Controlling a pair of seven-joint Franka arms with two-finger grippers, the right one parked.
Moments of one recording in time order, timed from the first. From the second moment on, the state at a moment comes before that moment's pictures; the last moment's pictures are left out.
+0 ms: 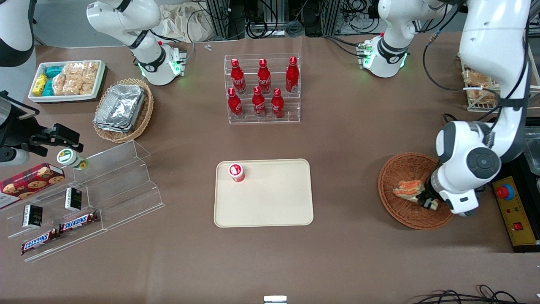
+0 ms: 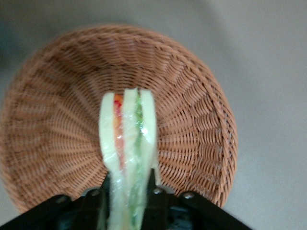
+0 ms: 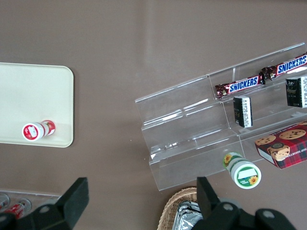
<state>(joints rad) 0.05 0.43 -0.11 -1.79 0.18 2.18 -1.22</state>
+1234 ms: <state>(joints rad) 0.01 0.32 -0.44 -1.34 0.06 1.46 -0.78</state>
